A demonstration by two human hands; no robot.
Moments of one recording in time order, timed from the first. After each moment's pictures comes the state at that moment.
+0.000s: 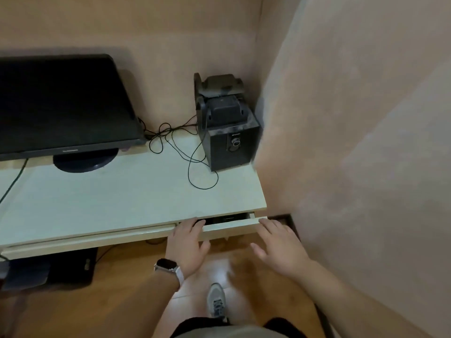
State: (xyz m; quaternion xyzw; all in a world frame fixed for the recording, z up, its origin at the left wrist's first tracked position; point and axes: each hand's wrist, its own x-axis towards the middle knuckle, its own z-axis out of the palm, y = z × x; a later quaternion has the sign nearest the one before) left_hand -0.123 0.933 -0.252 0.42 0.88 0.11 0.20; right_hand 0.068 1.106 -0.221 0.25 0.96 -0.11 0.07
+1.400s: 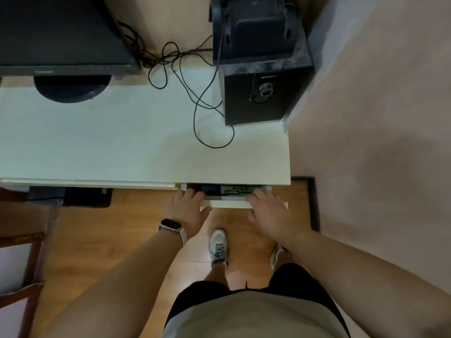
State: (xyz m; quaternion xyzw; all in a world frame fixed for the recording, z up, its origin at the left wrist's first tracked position) left_hand -0.145 0.969 -0.342 0.33 0.90 -0.01 0.27; right_hand -0.003 1.158 -0.348 0.15 0.96 -0.19 0.16
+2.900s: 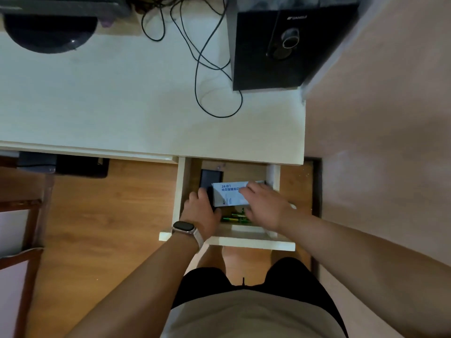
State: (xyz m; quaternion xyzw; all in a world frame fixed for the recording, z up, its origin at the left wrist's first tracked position) left_hand -0.083 0.973 -0.373 0.13 0.90 0.11 0.40; right_hand 0.002 1.147 -0.372 0.04 0.94 -0.22 0.27
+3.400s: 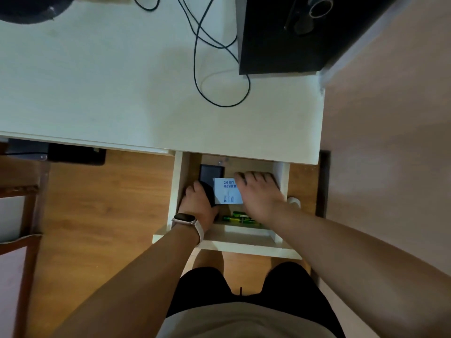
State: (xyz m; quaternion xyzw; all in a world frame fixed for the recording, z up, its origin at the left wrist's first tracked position) left_hand -0.096 0.979 -0.419 0.07 0.90 0.05 0.43; right_hand -0.026 1.137 -0.415 0.05 0.95 -0.12 0.28
